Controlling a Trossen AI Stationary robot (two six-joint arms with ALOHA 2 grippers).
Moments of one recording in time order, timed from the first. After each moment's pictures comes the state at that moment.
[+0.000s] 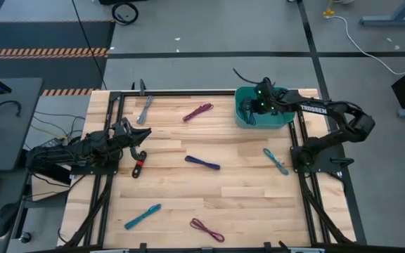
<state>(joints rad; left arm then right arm) 0.10 0.03 0.01 0.09 -0.32 -0.10 -0.77 1.36 0.75 -0.36 0.03 0.87</state>
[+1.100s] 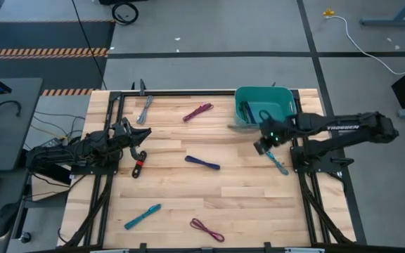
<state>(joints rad) 0.09 0.03 0.01 0.09 -0.32 -0.10 -0.07 0.99 0.75 -0.97 0.07 0.95</state>
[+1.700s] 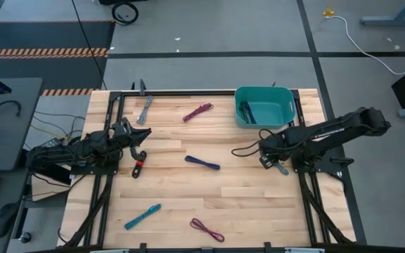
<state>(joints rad) 0.10 0.03 0.01 0.09 -0.32 -0.10 0.06 1.14 0.59 -1.04 0.01 1.20</state>
